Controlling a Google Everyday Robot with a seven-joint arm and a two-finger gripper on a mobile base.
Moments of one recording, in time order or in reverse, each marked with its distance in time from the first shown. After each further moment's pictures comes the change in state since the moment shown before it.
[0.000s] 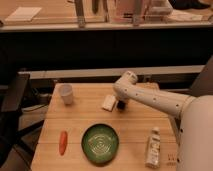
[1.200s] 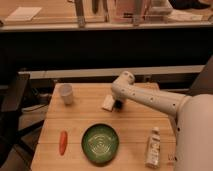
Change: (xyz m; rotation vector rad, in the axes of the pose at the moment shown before) arm -0.005 -0.019 0.003 0.031 0.002 -0.045
